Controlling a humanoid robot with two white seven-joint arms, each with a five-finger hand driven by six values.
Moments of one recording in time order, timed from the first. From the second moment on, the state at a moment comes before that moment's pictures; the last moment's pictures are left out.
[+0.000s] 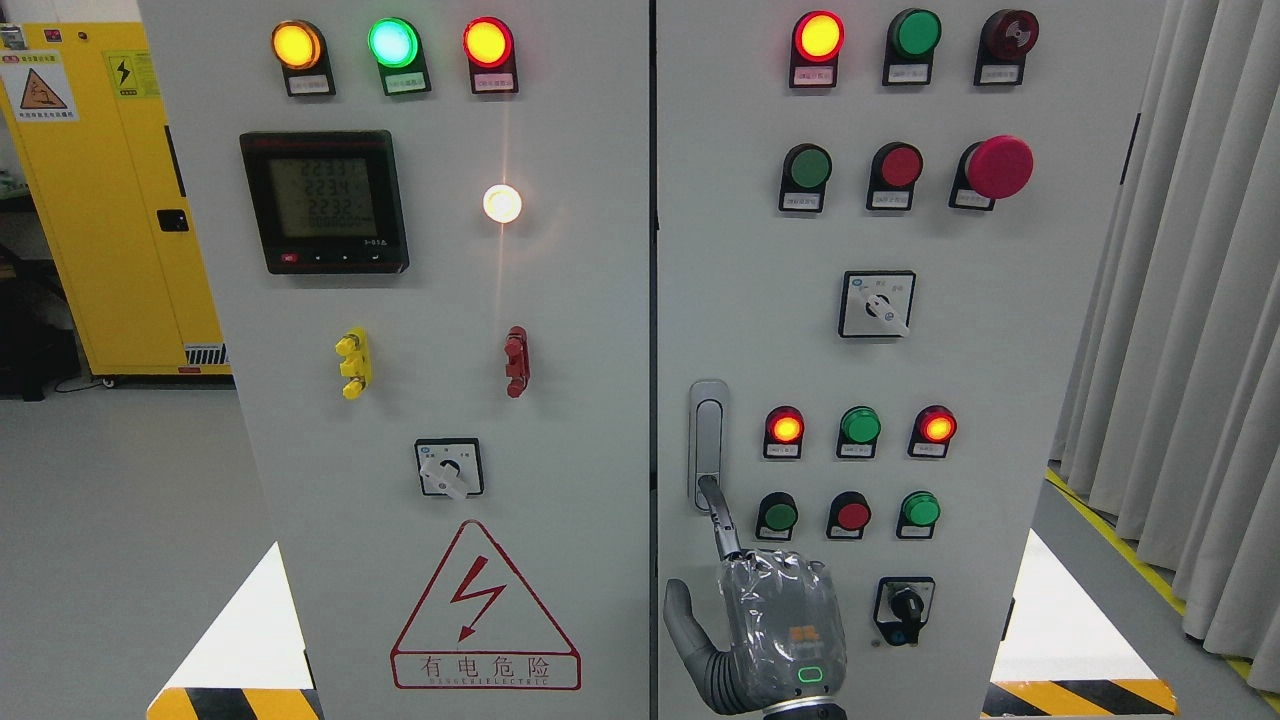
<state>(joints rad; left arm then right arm) -0.04 -0.11 -0.09 -0.04 0.15 -0.05 -0.03 -0.30 0.14 0.31 -1.67 1.40 0.16 -0.16</state>
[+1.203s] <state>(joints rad) -0.04 -0.11 -0.09 -0.04 0.15 -0.05 -0.03 -0.29 0.14 0.31 -1.67 1.40 0.16 -0.13</state>
